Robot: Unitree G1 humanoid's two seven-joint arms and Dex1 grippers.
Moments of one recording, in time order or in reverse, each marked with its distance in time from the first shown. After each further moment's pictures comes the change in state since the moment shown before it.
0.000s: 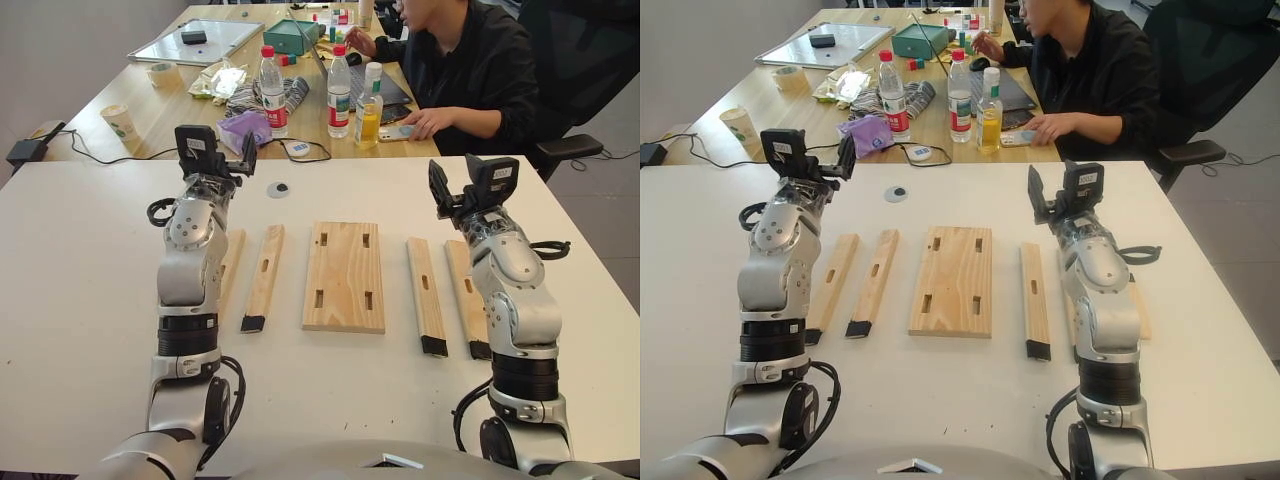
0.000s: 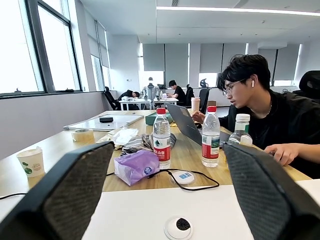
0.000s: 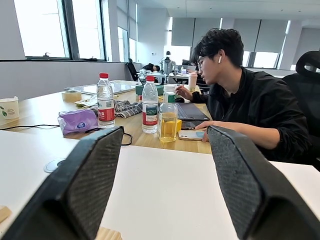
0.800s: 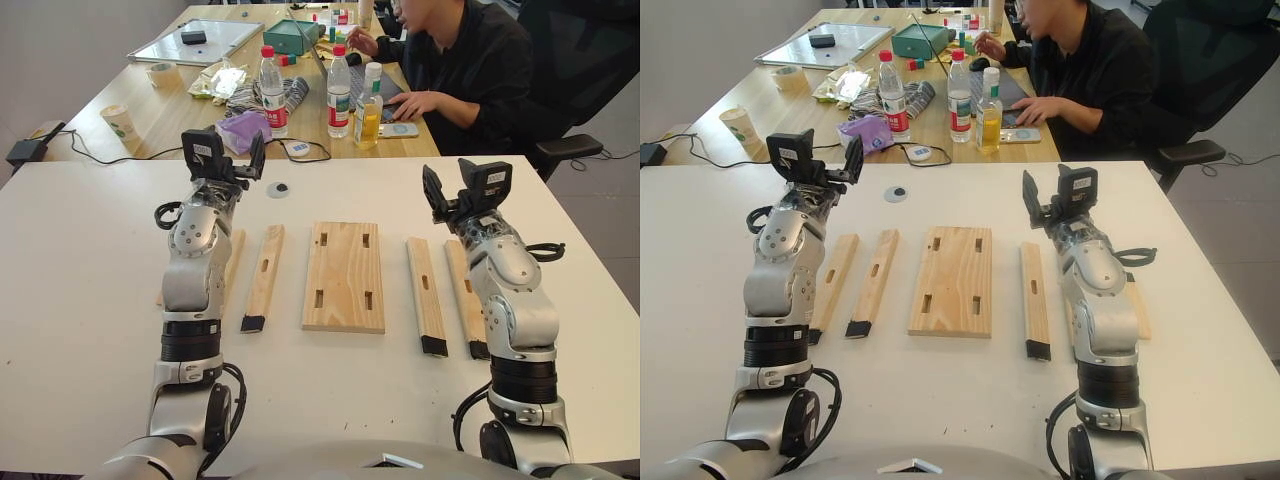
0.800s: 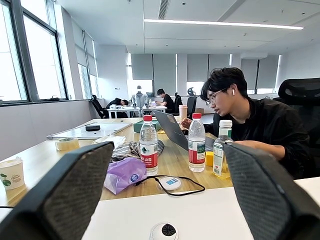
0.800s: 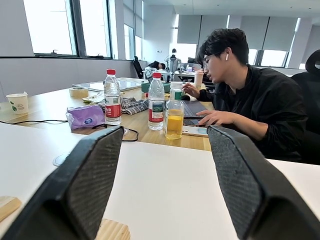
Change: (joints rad) left arm 0.028 -0.010 -0.021 -0.004 -0.031 -0.051 -0.069; right arm 0.012 0.004 0.024 -0.002 -0.002 -0.002 0.018
